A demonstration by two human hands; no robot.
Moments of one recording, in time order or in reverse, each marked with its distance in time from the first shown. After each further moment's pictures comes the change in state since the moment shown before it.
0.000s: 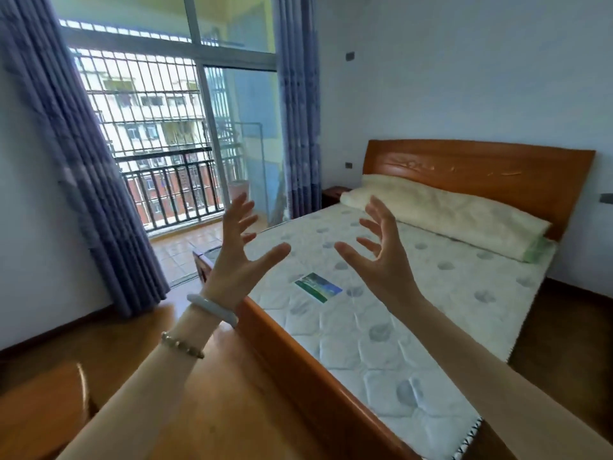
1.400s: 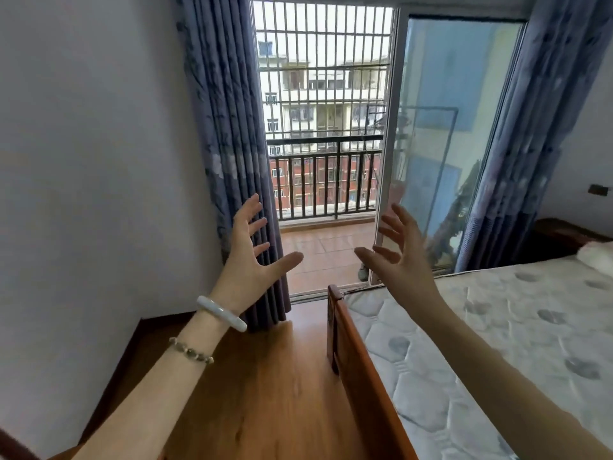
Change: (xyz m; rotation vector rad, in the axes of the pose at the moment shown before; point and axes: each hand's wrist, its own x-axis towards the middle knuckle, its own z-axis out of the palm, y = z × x) left_hand 0.361 -0.570 -0.391 0.270 0.363 -0.245; right_hand 0.479 0.275 0.686 0.404 -0.409 0.044
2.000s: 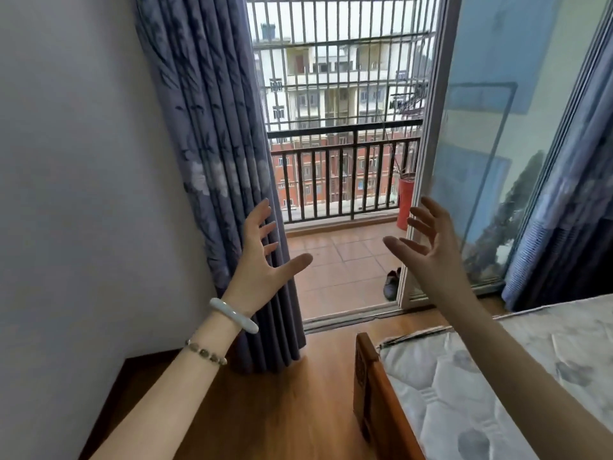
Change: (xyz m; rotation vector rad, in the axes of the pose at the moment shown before) left_hand 0.301 -0.269 0.011 0.009 -0.041 -0.034; right_hand 0.318 0.215 0.101 -0.005 0.056 0.030
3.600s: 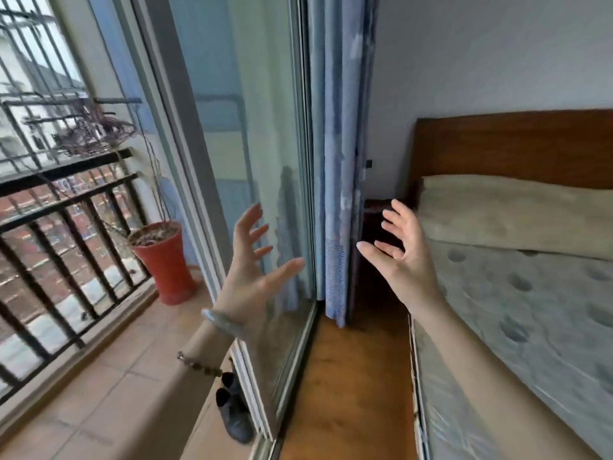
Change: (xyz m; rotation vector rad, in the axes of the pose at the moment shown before) left_hand 0.717 -0.336 0.501 -0.631 -0.799 0.292; right_hand 0.562 0.395 -0.150 -0.432 0.894 0.125
